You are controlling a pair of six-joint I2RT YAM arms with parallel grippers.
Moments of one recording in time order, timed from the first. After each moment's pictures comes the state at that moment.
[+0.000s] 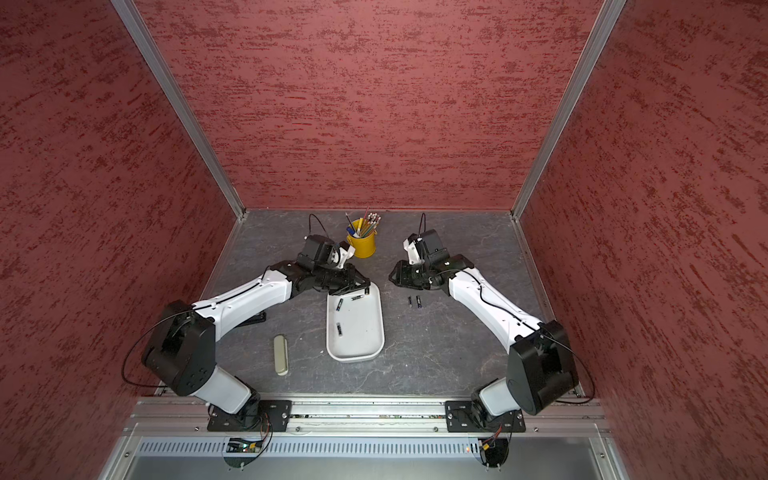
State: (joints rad) left arm -0.52 1.58 1.07 -0.25 0.63 -0.78; right arm 0.46 1.47 1.16 -0.55 -0.41 0.58
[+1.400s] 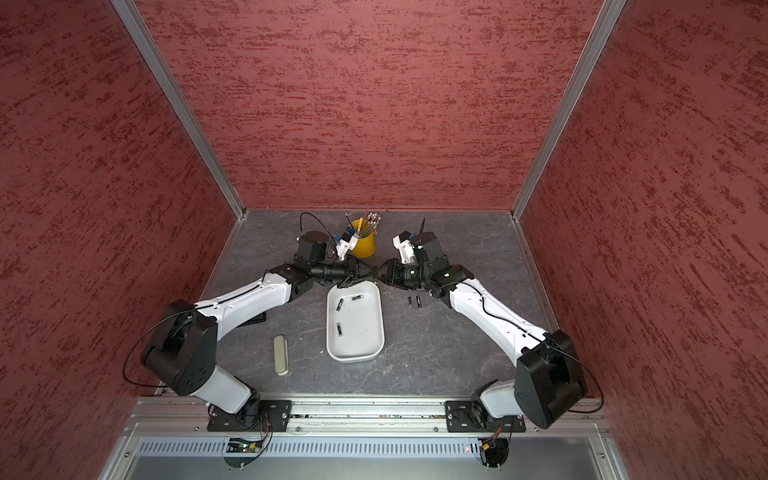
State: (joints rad) left arm -0.50 1.58 1.03 0.03 0.75 -0.93; right arm 0.51 1.40 1.07 -0.31 -0.55 0.73
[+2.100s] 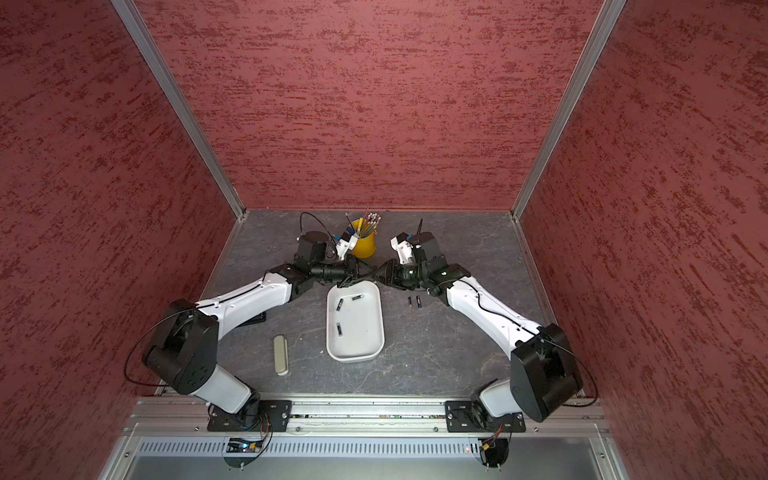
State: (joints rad) left arm -0.50 1.59 1.03 0.04 0.75 -0.93; right arm 0.51 1.44 1.07 -0.29 -0.59 0.72
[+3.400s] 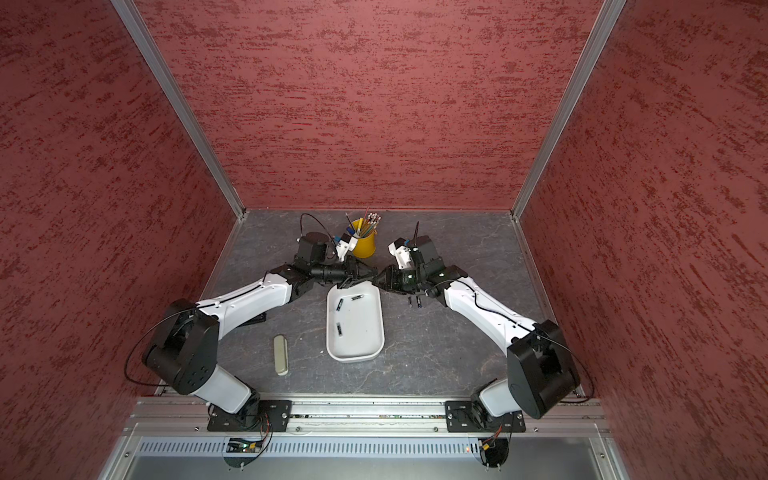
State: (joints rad) left arm -0.50 1.59 1.02 0.04 0.75 -0.94; right arm 0.52 1.46 1.05 -0.32 -0.60 0.66
